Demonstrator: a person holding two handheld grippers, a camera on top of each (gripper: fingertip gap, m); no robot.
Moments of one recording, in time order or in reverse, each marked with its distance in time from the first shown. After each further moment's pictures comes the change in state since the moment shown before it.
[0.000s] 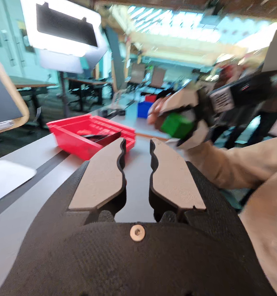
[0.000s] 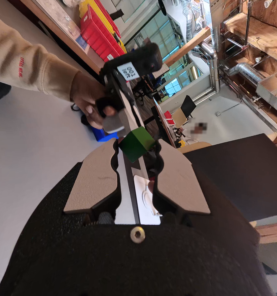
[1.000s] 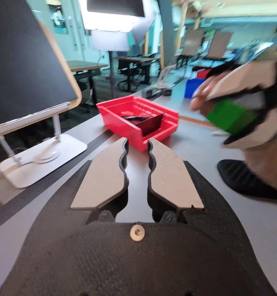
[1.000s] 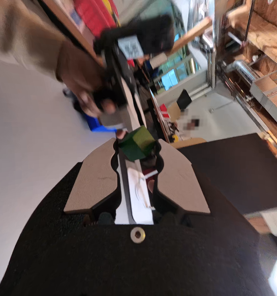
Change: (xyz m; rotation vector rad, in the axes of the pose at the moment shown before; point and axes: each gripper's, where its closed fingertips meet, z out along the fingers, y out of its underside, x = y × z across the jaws) left arm -0.027 0.012 0.005 -0.118 -0.270 0.072; right arm 0.000 0.012 0.004 -0.055 0.016 -0.071
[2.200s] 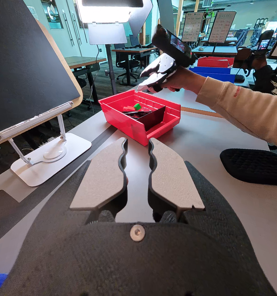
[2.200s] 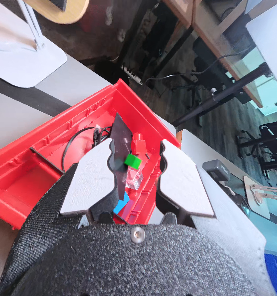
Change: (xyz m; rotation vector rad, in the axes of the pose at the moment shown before) left arm -0.014 0.004 -0.010 -0.062 -0.032 0.072; right arm 0.125 0.359 -0.126 -1.051 0.468 0.675
